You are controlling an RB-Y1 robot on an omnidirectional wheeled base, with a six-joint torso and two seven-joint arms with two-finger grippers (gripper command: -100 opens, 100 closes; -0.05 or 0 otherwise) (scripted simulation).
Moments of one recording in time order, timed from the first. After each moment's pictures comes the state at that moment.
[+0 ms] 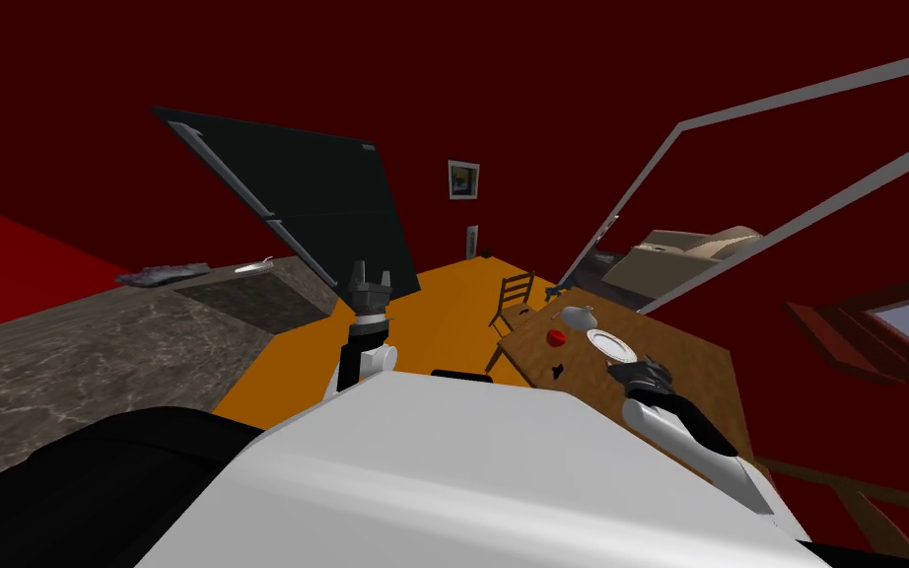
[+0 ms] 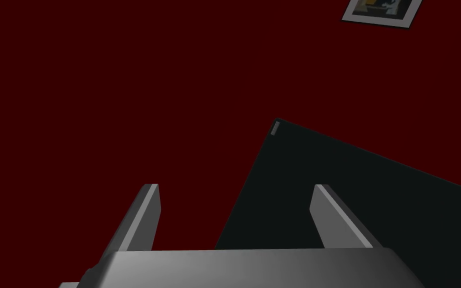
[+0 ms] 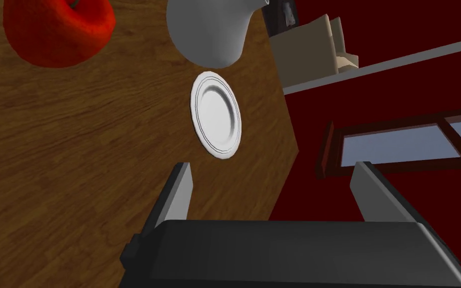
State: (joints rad) left arm 0.49 0.01 0.02 -2.35 0.07 -0.40 0.10; right arm 0.42 -0.28 -0.60 -1.65 -0.30 0.24 -0.55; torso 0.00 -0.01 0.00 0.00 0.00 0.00
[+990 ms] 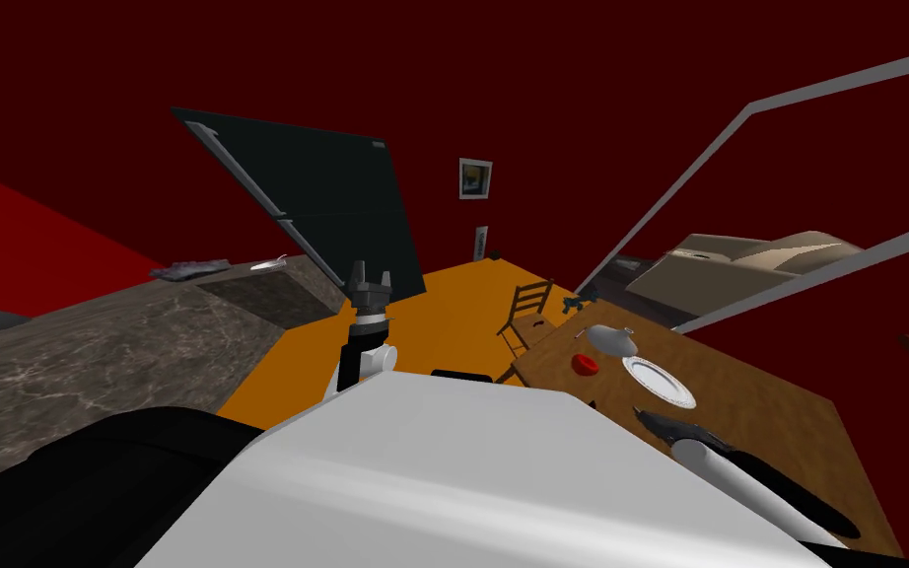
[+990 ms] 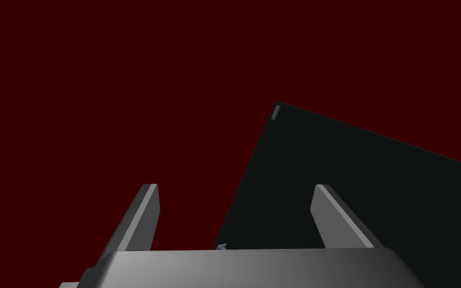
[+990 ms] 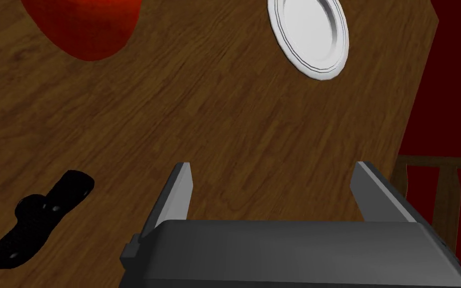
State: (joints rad) left arm 0.49 0.01 0.02 -2.35 0.07 -0.40 0.10; right arm 0.42 -0.29 -0.82 -1.45 -0.44 0.54 -0.78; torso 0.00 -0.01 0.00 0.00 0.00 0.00
